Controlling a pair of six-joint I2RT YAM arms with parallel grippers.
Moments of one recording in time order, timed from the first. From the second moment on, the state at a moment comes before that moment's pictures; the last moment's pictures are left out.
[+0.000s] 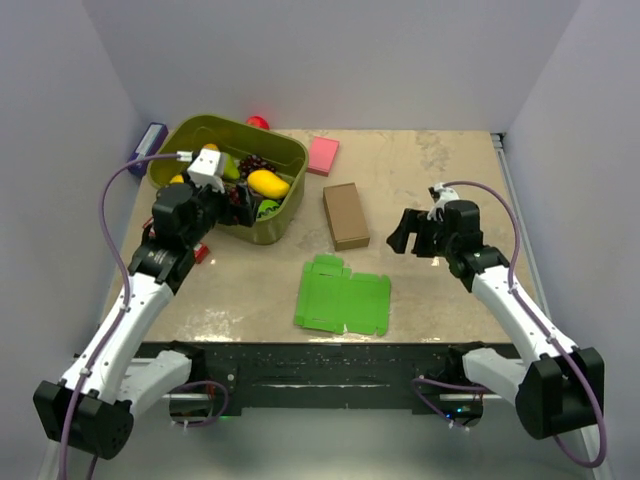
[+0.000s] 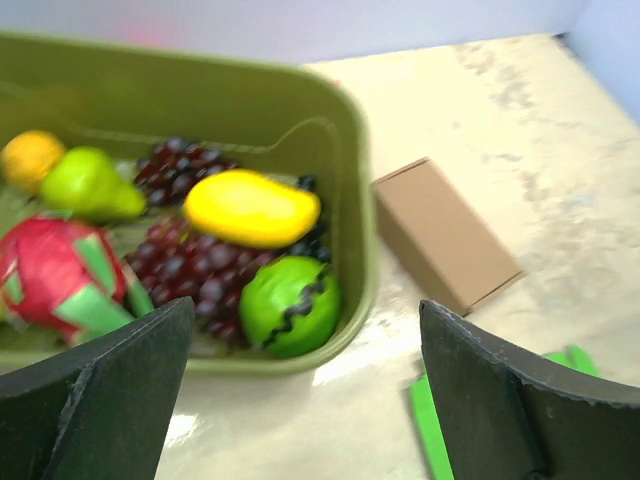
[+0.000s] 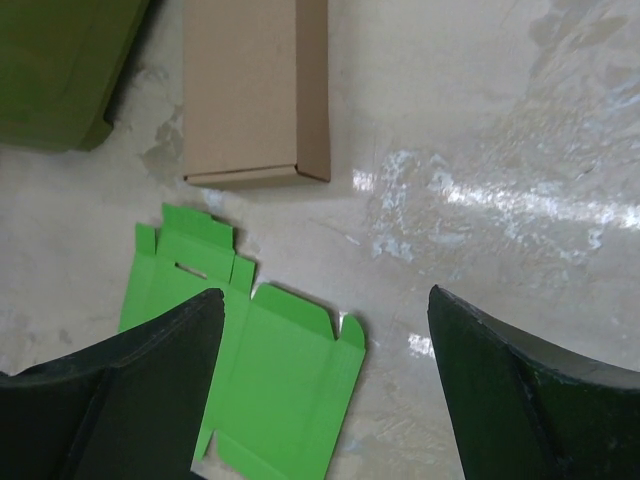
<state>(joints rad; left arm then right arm) -0.27 0.94 0.89 -0.17 0.10 -0.12 0.22 1.06 0.73 -0.28 -0.21 0.36</state>
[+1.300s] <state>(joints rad) -0.60 0.93 0.21 0.21 0.31 -0.70 0.35 0.94 0.29 -0.18 -0.33 0.73</state>
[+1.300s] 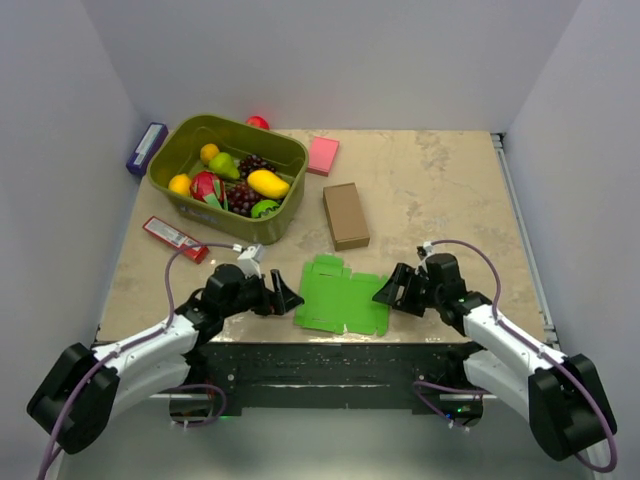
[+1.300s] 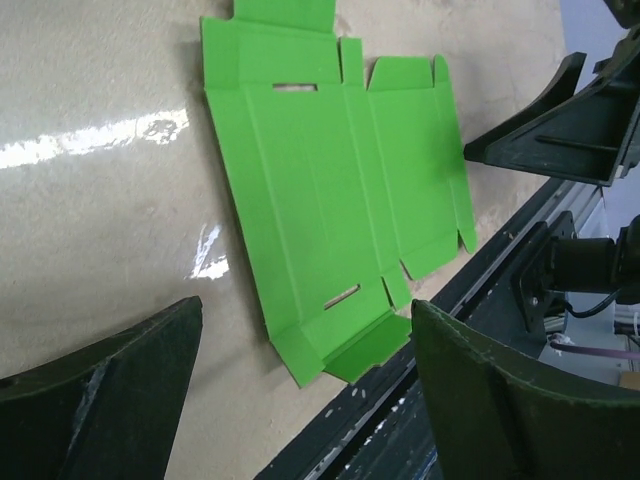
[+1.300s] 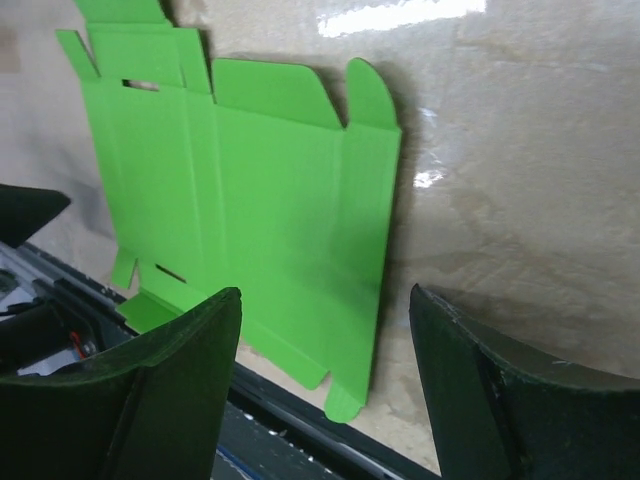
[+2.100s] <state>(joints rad) -0.63 1.20 0.08 0.66 0.34 -0.87 0.37 0.98 0.20 0.06 -0.39 0.85</state>
